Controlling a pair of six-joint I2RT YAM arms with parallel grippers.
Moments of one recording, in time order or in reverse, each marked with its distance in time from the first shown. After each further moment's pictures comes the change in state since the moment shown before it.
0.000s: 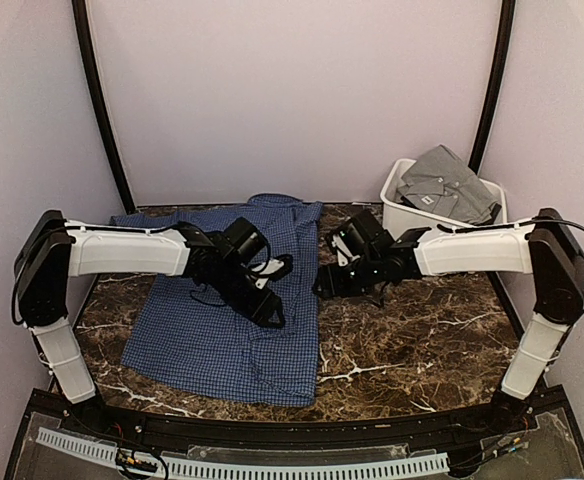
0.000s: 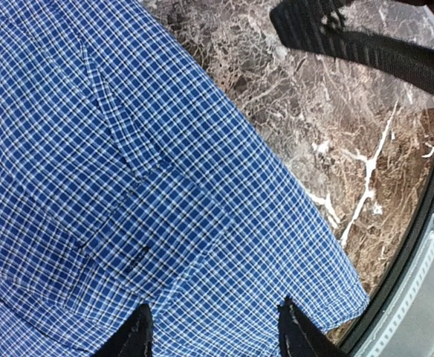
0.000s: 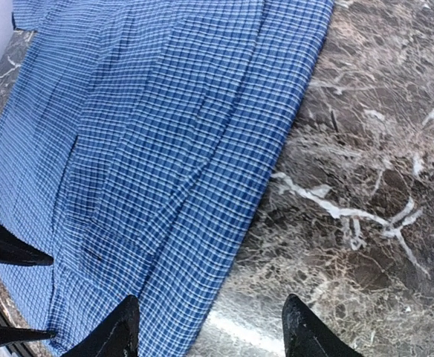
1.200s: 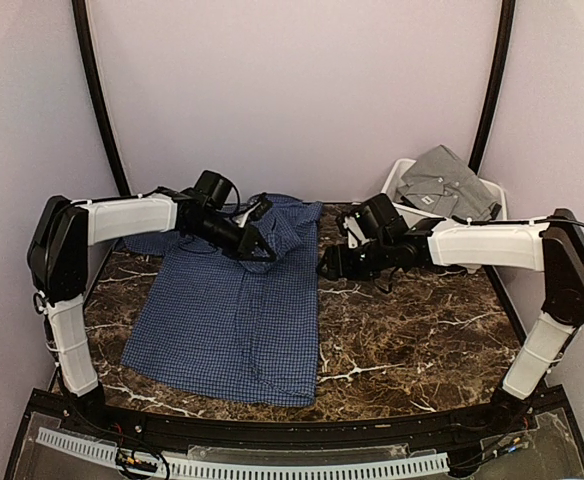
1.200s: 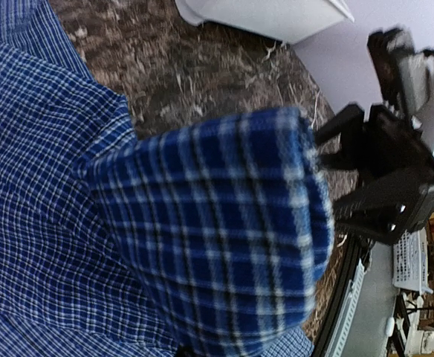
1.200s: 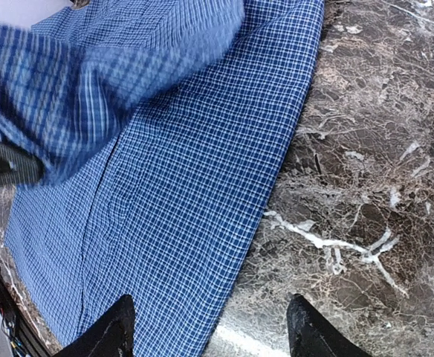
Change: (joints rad) left arm 0.327 0.153 0.261 0.120 0.417 0.041; right arm -0.069 -0.054 0.002 0.040 -0.066 0.019
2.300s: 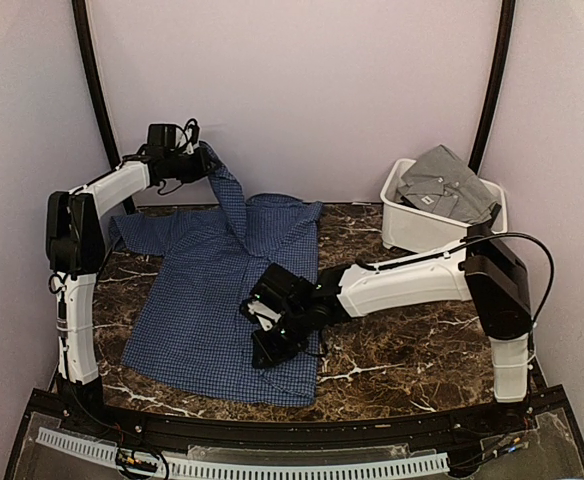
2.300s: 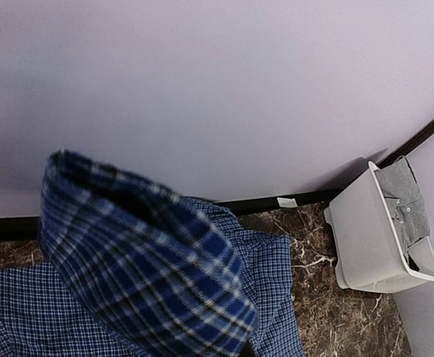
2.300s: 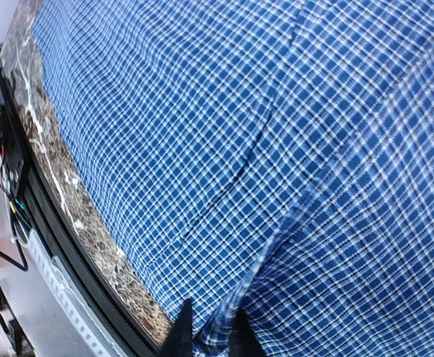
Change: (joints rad) left arm 0.326 0.284 0.540 0.204 -0.296 -0.238; right arm 0.422 0.359 0.295 -0.194 -0.196 0.043
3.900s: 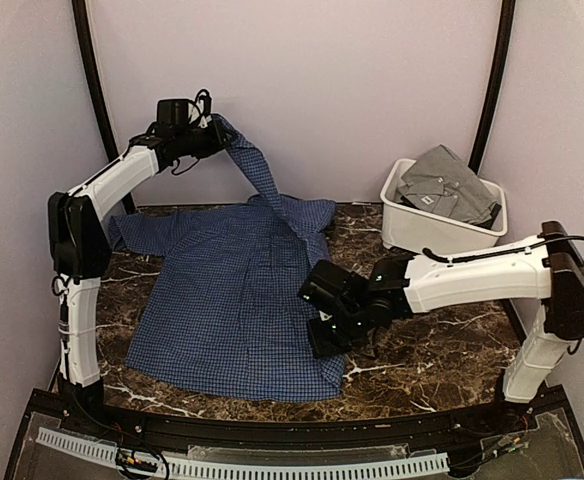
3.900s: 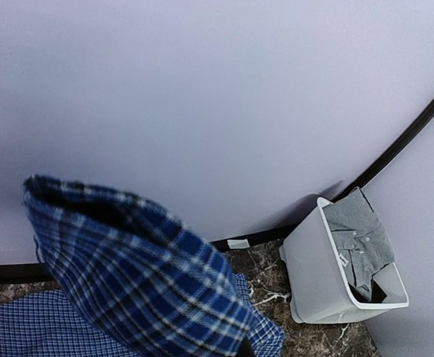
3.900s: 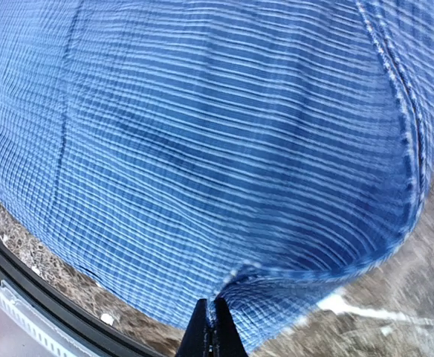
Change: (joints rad) left arm -0.112 -0.026 0.154 -0.004 -0.079 -0.074; right arm -0.003 -0.370 -0.284 -0.208 0.385 0.261
